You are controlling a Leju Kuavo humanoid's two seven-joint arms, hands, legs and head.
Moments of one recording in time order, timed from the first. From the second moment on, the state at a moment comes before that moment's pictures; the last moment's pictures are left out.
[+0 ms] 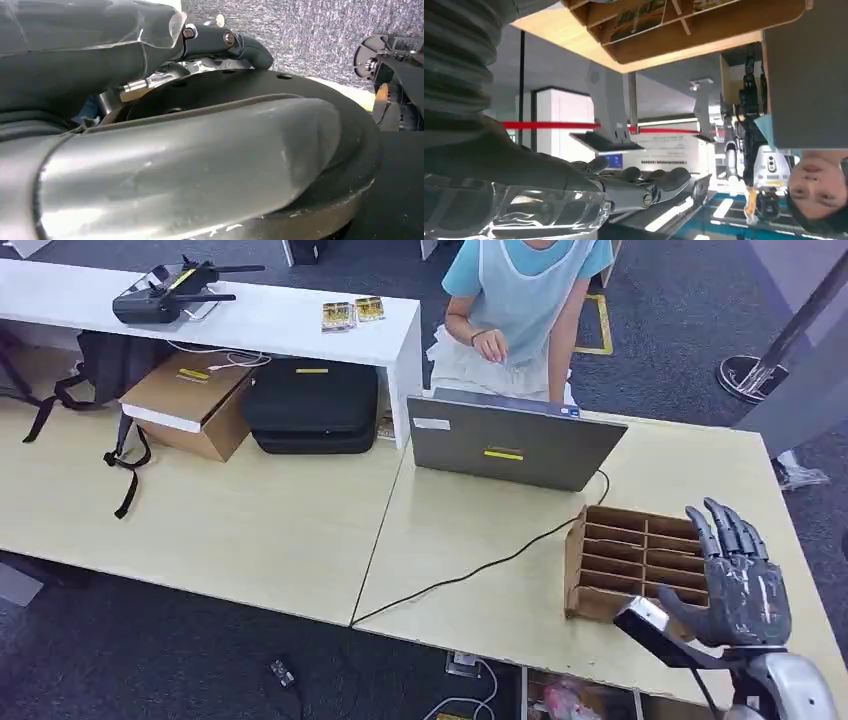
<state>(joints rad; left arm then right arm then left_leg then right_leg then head) -0.10 -0.23 1.36 -0.22 -1.16 -0.05 0.32 -0.09 -0.35 0.12 -1.53 1.06 -0.18 -0.09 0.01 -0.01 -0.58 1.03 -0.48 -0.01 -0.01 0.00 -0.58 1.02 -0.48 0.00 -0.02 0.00</state>
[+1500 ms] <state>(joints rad) -0.09 -0.23 1.37 -0.22 -1.16 -0.05 0.32 0.19 -0.38 -0.38 -1.80 0.67 0.02 -0.13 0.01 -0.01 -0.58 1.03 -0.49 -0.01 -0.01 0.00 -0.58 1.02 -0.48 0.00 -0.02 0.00</state>
